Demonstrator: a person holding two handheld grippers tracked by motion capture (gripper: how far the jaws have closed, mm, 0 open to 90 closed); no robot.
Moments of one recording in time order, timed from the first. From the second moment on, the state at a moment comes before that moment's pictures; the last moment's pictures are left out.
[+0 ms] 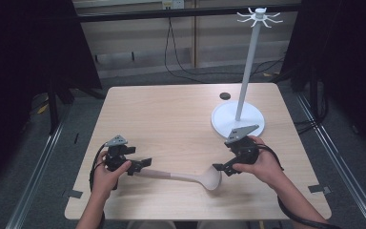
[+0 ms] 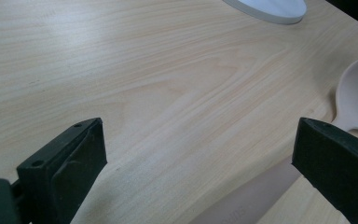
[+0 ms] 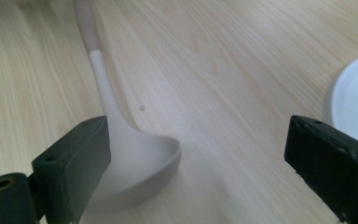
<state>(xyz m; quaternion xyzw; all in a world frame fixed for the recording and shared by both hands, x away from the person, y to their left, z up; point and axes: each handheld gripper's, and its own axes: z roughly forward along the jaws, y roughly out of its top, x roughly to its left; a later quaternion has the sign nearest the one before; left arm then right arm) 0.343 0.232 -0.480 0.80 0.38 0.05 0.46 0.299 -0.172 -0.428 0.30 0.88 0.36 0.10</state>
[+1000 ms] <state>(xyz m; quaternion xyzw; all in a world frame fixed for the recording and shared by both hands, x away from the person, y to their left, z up) 0.344 0.240 -0.479 0.79 0.39 0.05 0.46 0.311 -0.089 -0.434 0.22 0.92 0.31 0.06</state>
